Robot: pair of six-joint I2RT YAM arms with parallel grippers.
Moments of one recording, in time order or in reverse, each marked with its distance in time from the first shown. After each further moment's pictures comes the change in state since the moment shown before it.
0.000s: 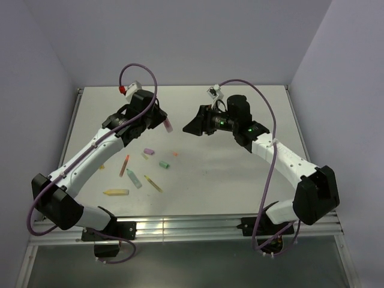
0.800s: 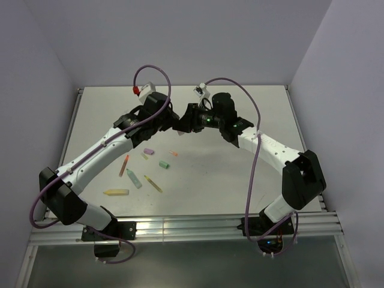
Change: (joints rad) left arm -0.135 0.063 0.066 -0.008 -0.027 -0.037; right arm 0.087 0.189 0.099 0.100 0.037 0.058
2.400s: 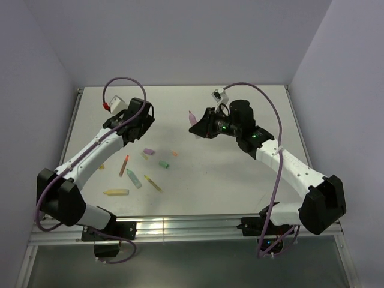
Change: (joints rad) left arm 0.222 -0.050 -0.186 -0.055 -0.155 -0.193; right arm -0.051 -0.250 -0.141 -0.119 0.104 -0.067
